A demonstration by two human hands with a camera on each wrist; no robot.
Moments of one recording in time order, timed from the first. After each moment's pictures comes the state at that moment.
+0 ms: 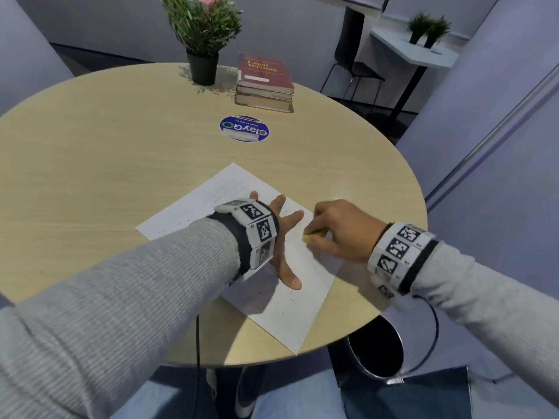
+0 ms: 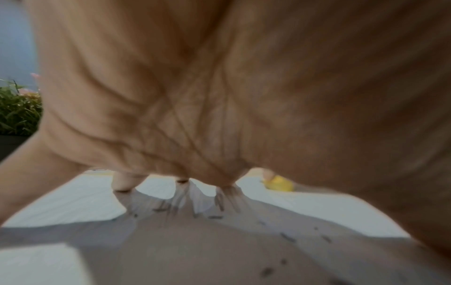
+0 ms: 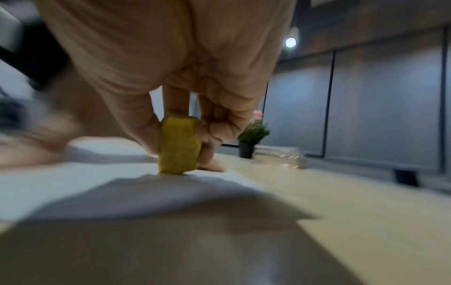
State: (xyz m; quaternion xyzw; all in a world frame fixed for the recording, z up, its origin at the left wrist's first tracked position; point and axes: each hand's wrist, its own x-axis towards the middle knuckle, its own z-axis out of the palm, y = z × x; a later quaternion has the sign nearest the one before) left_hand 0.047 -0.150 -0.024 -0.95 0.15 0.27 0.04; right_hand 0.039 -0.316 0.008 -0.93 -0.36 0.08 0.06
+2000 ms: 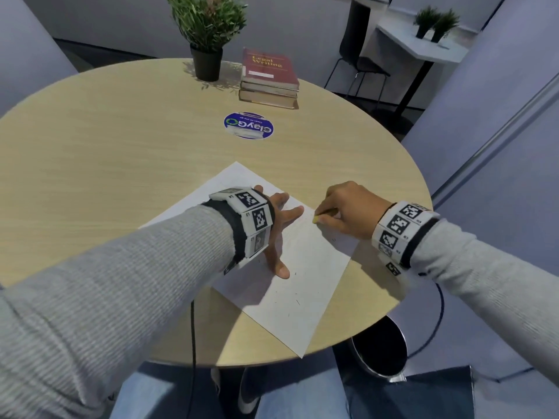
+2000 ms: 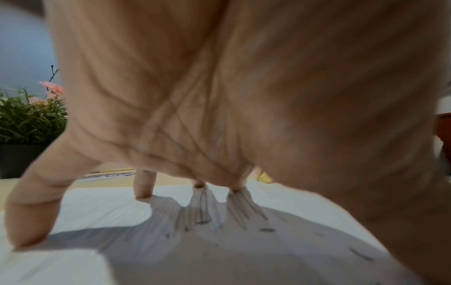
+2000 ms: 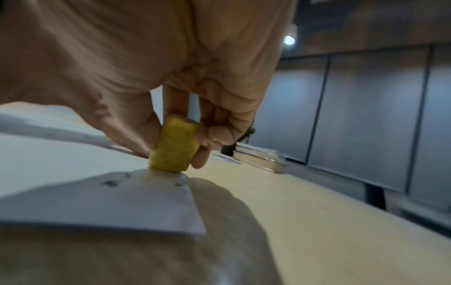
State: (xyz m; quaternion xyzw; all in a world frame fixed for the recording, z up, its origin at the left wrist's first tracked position) left_hand 0.050 -0.135 -0.019 -0.94 0.24 0.21 0.07; right_hand 0.069 -0.317 0.013 -0.94 -0.32 0.07 0.01
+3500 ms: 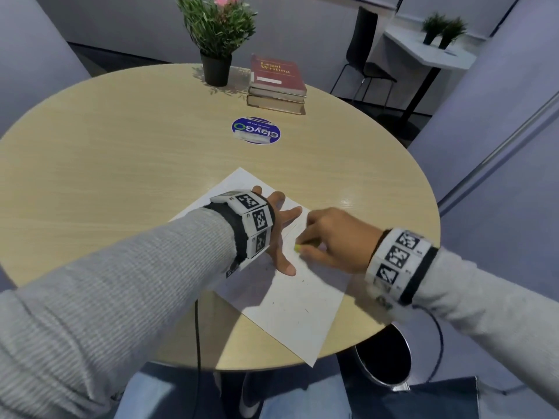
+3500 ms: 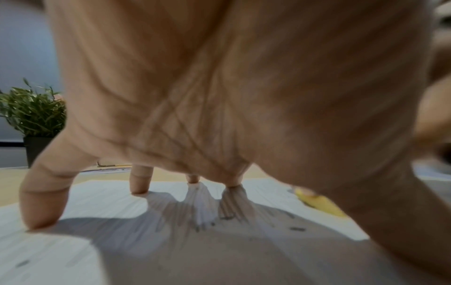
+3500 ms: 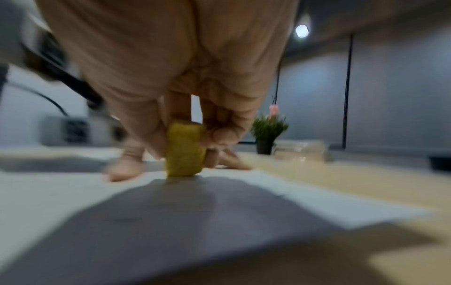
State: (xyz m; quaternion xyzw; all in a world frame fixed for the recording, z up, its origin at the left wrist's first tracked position) left_hand 0.063 -0.128 -0.026 -0.95 0.17 0.23 0.10; right_hand 0.037 -0.293 0.004 -0.91 -0.40 0.11 0.05
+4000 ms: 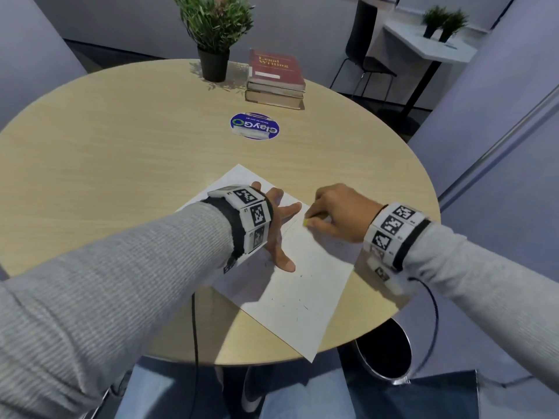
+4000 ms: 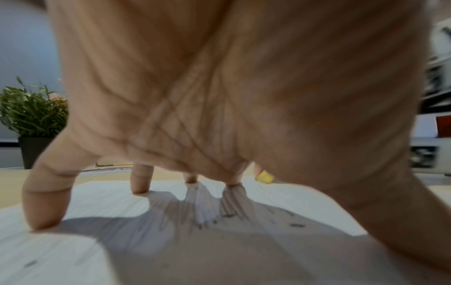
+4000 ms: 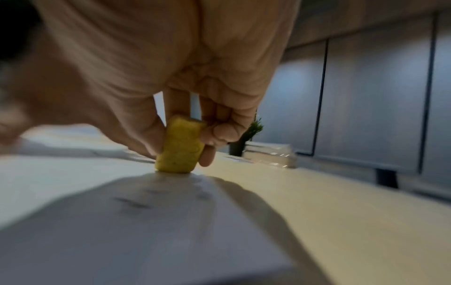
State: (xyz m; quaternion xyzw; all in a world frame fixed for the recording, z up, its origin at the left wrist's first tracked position) left_hand 0.060 -0.128 -0.023 -0.95 0.19 0.21 0.11; right_hand 0.066 -0.296 0.012 -0.93 -0.35 0.09 0.03
